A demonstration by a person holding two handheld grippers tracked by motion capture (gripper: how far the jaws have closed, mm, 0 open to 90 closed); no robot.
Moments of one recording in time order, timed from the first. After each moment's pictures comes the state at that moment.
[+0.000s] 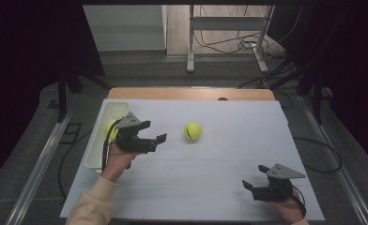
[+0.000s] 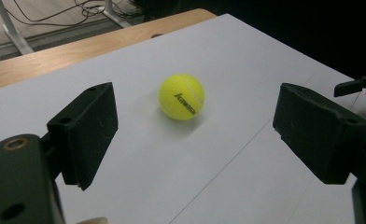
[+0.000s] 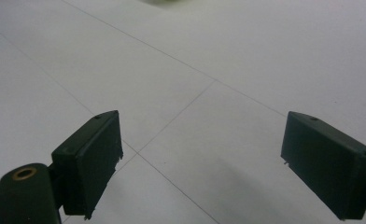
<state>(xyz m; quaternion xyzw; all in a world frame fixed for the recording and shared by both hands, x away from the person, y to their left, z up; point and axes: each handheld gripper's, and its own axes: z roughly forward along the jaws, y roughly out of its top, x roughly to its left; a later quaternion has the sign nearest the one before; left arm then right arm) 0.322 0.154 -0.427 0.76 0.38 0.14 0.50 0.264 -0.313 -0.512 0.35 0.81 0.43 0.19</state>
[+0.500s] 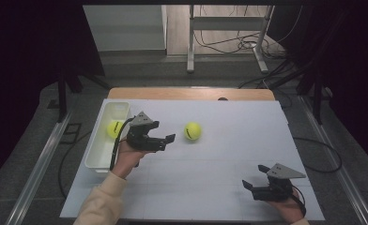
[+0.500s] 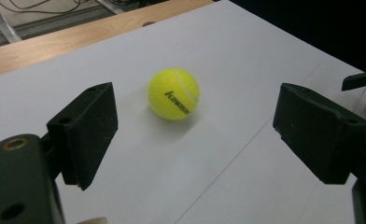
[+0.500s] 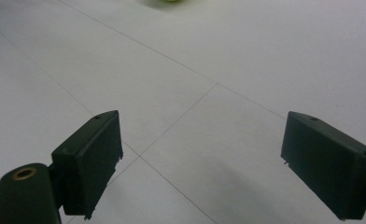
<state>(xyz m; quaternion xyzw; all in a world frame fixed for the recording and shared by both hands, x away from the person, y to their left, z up) 0.339 0.128 -0.436 0.78 0.38 0.12 0.48 0.265 -0.313 -0.511 0.35 0.81 0.43 0.19</state>
